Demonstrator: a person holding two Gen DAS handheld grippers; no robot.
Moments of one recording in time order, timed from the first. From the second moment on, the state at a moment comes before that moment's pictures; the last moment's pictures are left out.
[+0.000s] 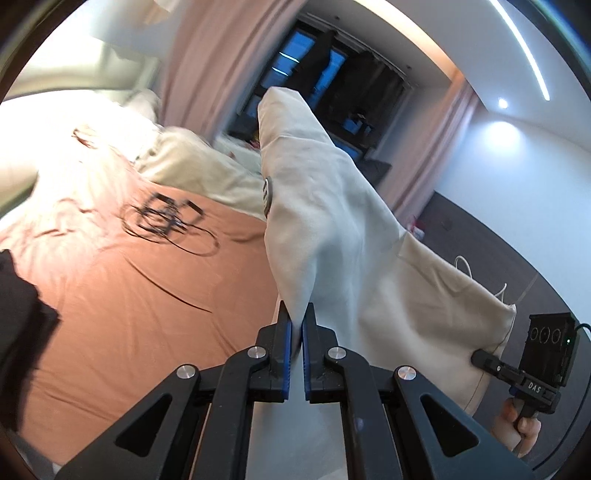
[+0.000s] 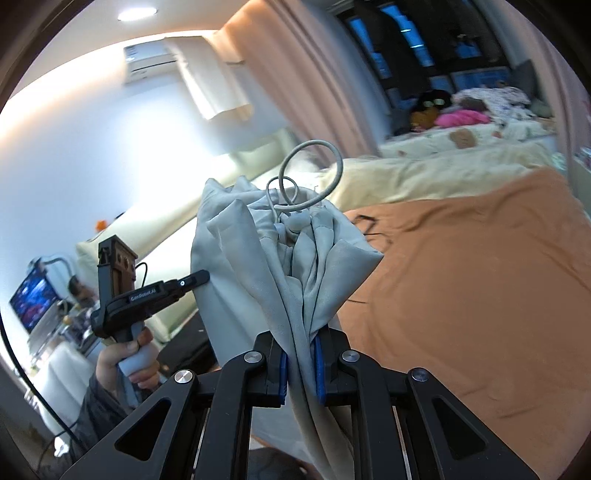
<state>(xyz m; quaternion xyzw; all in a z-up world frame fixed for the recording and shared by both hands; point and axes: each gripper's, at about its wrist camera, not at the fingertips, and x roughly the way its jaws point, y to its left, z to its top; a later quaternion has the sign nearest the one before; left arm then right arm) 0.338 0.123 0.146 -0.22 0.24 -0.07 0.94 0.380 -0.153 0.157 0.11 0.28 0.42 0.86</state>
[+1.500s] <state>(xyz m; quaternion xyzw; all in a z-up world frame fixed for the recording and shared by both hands) 0.099 0.535 0.161 -0.23 0.17 0.25 0.93 0.258 0.350 0.134 0.03 0.32 0.69 0.65</state>
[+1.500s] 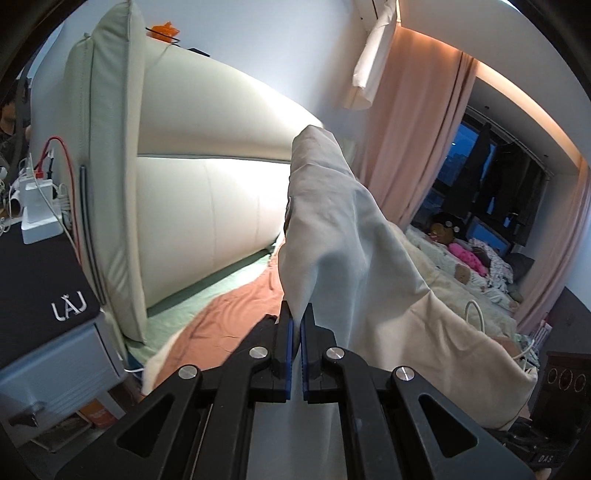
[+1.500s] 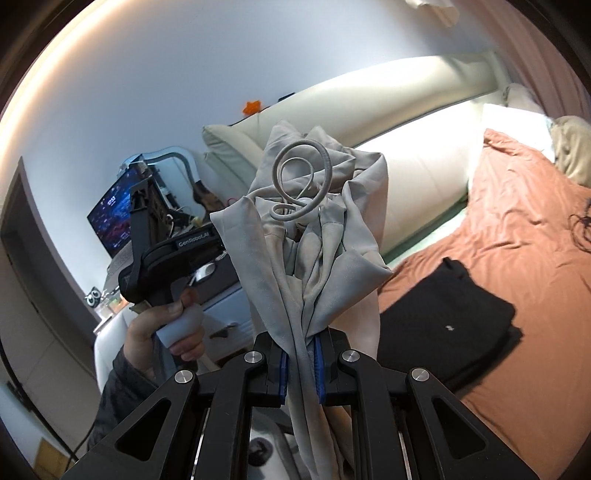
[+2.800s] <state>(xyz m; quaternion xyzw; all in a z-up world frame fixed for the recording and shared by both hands) 0.278 0.611 -0.034 -0.21 0.38 0.29 0.85 0.489 0.406 -0.150 0.15 0.51 0.55 0.64</state>
